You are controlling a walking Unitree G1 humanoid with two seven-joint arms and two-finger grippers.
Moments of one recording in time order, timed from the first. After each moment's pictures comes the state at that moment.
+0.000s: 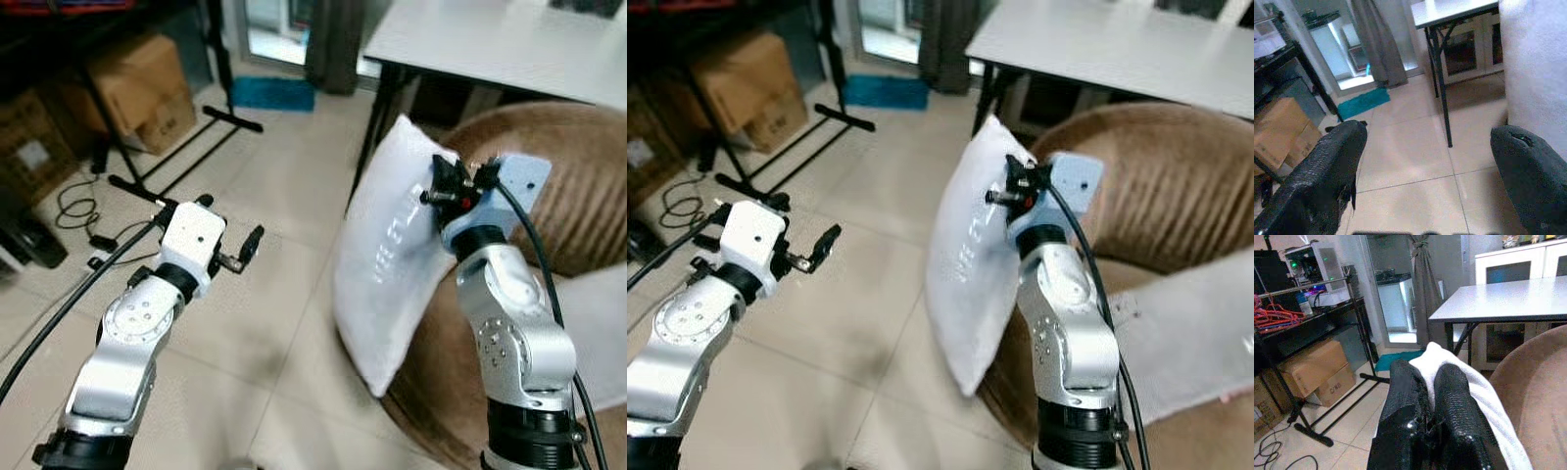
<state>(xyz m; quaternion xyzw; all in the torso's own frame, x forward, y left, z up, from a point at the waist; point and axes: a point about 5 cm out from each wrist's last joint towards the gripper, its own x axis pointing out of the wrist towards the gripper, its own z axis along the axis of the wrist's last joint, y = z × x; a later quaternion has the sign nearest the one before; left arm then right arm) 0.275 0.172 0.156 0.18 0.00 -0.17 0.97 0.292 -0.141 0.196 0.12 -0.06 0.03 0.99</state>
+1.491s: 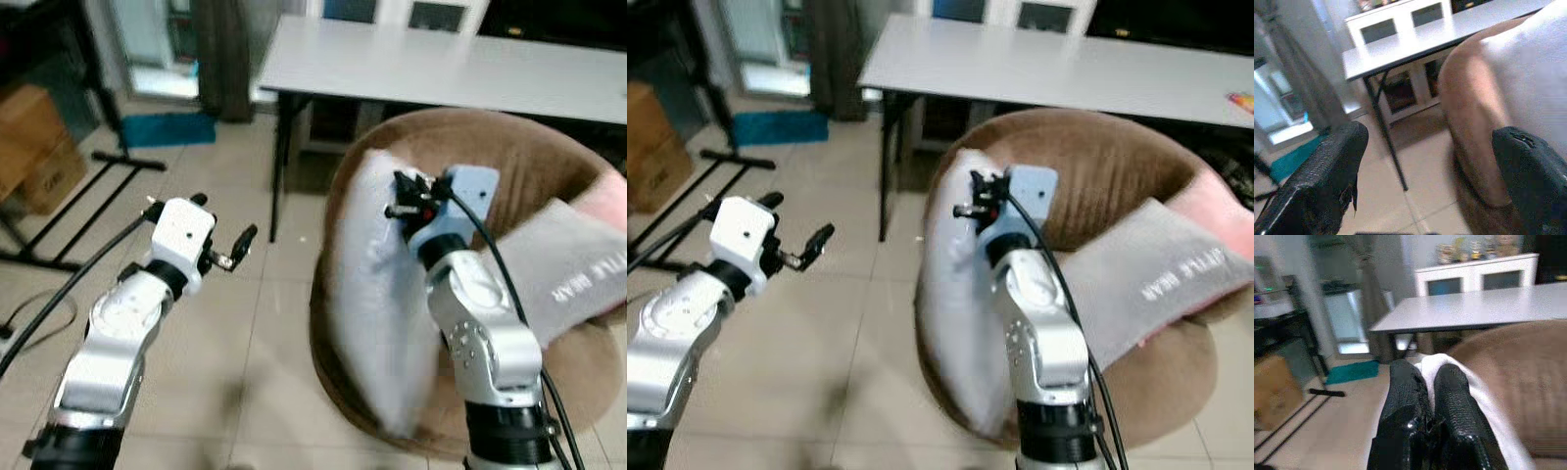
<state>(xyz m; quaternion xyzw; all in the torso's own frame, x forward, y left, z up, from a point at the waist) 0.279 0.179 0.158 0.17 0.00 -0.19 0.97 0.297 -0.118 0.179 0.11 -0.02 0.07 0.99</state>
